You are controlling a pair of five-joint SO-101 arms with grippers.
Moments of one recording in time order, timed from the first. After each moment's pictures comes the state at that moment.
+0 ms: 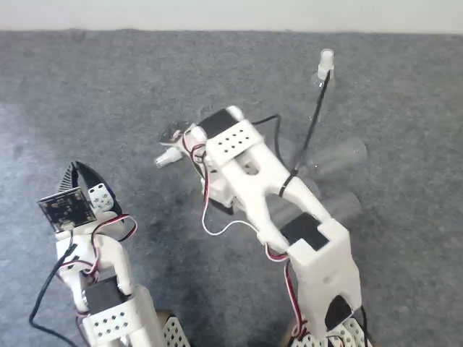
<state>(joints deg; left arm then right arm) -27.7 -103.3 97.2 31.0 4.6 -39.3 27.3 -21.2 99.9 23.3</state>
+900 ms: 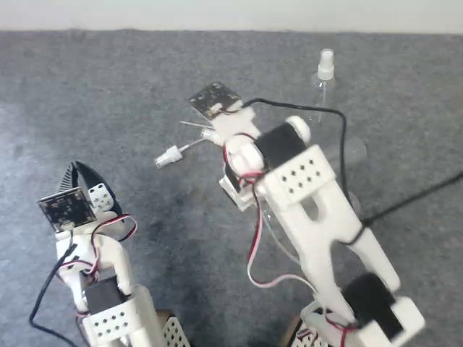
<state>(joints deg) -27.7 -103.3 97.2 31.0 4.6 -37.3 -11.4 -3.9 100.4 4.7</state>
